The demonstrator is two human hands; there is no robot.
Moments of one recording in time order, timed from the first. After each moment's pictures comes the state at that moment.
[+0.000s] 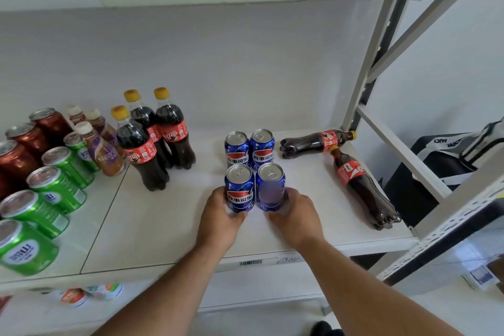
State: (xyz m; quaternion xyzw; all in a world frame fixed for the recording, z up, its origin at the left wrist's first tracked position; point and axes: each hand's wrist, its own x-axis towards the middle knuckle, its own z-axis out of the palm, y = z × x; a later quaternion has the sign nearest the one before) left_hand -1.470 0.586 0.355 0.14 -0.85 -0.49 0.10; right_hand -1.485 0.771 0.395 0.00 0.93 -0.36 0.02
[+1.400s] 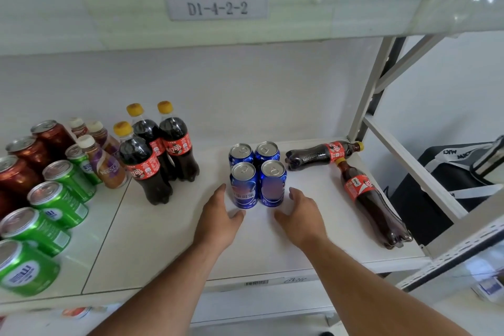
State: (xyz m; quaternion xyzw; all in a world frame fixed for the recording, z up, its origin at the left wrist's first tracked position) left_hand -1.496 0.568 0.388 0.16 -0.90 -0.40 0.02; right_hand -1.526 0.768 0.395 0.04 0.93 -0.35 0.08
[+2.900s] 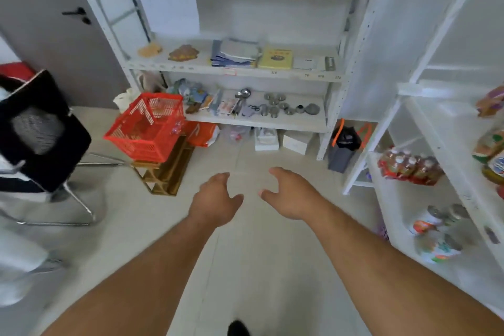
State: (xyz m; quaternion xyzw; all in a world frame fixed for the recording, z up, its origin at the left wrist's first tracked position) left_hand -0.763 0.507 0.446 0.83 -0.49 -0.22 0.16; right_hand -0.946 0.429 0.470 -0.82 0.49 -0.02 0.30
